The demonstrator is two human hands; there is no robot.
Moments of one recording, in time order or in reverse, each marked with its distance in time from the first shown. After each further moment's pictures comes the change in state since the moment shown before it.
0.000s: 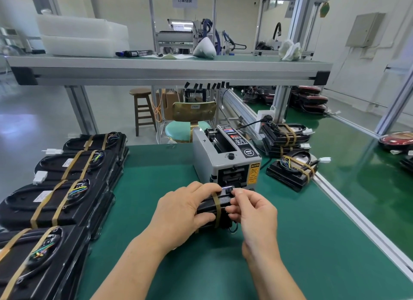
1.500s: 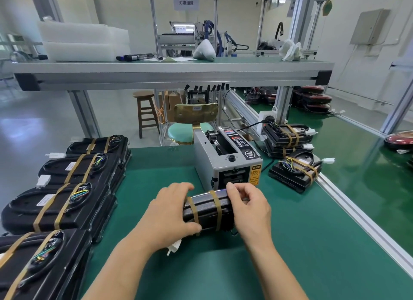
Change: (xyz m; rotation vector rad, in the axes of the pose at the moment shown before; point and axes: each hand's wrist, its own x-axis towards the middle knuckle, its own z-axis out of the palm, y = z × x) left_hand -0.005 -0.019 -0.008 -0.149 -0.112 -0.233; right_hand 0.032 0.013 -0.005 -0.569 -0.035 -0.316
